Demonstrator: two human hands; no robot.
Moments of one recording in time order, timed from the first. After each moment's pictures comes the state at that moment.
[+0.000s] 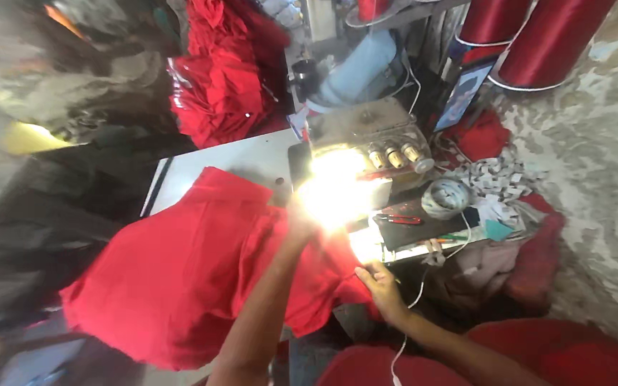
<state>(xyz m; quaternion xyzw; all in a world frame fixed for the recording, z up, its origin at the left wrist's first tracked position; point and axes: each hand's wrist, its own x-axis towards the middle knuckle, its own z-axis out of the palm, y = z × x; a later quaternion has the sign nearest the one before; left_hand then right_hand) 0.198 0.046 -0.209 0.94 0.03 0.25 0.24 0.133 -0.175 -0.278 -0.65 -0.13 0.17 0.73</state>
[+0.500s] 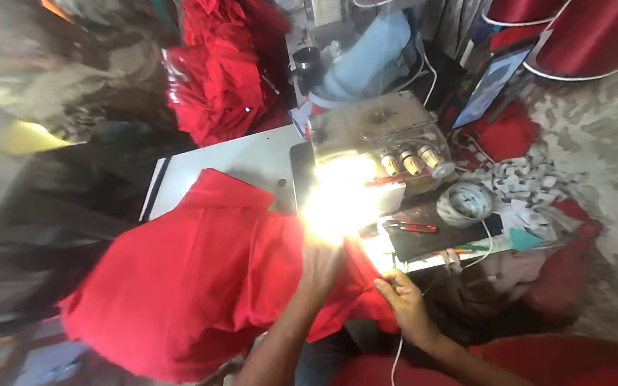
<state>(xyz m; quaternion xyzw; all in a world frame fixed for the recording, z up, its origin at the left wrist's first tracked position) 0.154 -0.001 -0.216 0.96 0.01 0.28 0.05 0.136 -0.188 -0.273 -0.64 -0.14 0.13 0.75</state>
